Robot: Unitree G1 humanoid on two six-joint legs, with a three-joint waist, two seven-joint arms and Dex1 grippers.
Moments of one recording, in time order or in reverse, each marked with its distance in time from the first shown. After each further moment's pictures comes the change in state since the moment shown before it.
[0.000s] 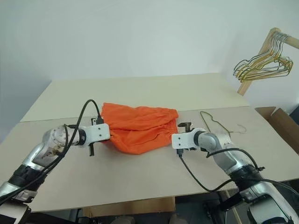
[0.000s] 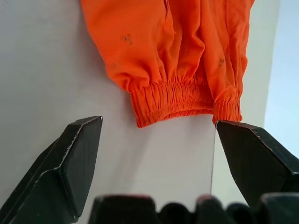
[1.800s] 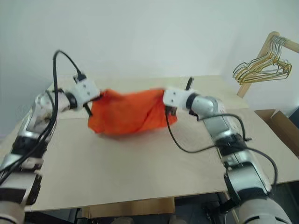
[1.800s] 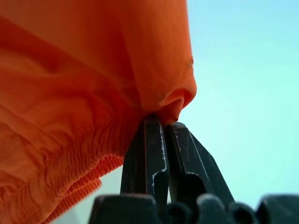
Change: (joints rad) left arm -0.596 -0.152 0.114 0.603 0.055 -0.204 0.375; right arm -0.490 0.230 -0.178 0.402 0.160 -0.010 -0.291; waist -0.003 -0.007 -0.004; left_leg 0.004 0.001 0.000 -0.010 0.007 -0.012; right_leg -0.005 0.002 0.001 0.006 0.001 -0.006
